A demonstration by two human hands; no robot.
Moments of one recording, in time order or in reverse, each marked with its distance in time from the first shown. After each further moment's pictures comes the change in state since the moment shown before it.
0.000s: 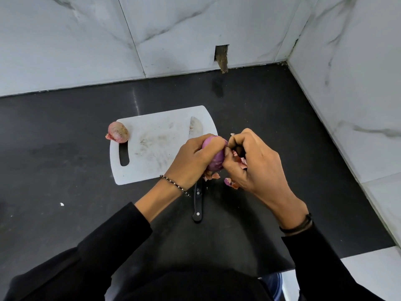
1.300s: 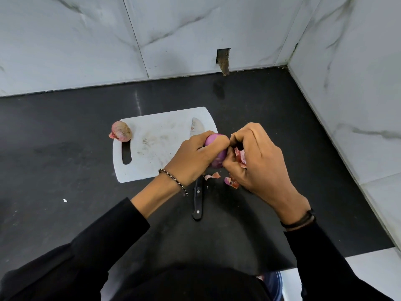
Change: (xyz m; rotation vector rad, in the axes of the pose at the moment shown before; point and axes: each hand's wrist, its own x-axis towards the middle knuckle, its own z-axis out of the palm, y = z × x) left_hand 0.000 0.006 -0.002 0.097 -0.014 -0.001; right_hand 0.004 0.000 -0.005 -0.132 0.054 -0.117
